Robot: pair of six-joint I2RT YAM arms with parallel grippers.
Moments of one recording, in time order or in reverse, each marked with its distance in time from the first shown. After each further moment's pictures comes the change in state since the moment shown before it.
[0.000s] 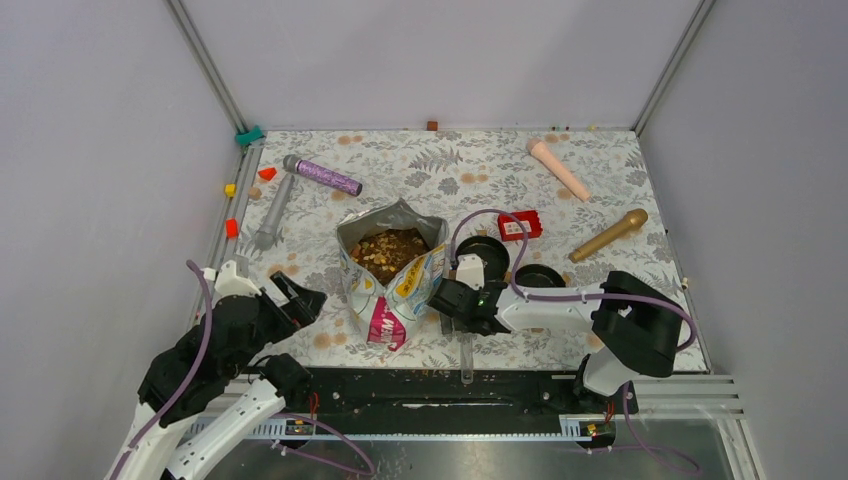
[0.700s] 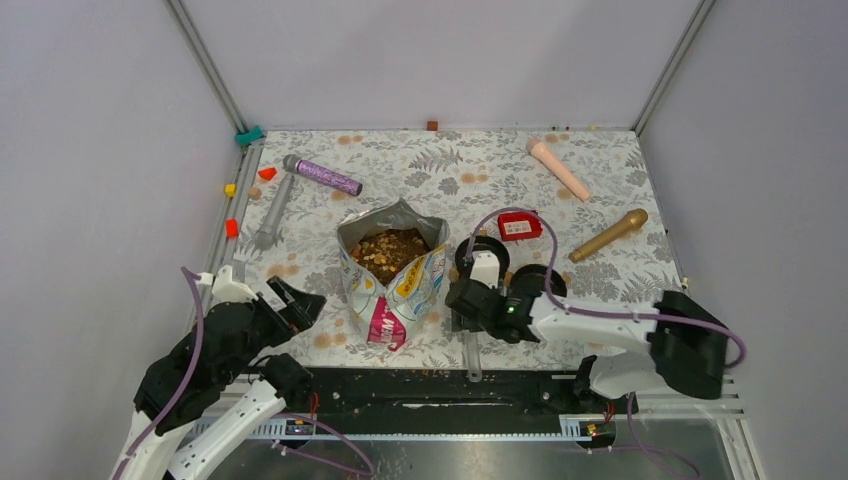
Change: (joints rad) left arm 0.000 -0.050 -0.013 0.002 0.026 -0.004; right arm 0.013 -0.188 -0.094 0.042 0.005 0.019
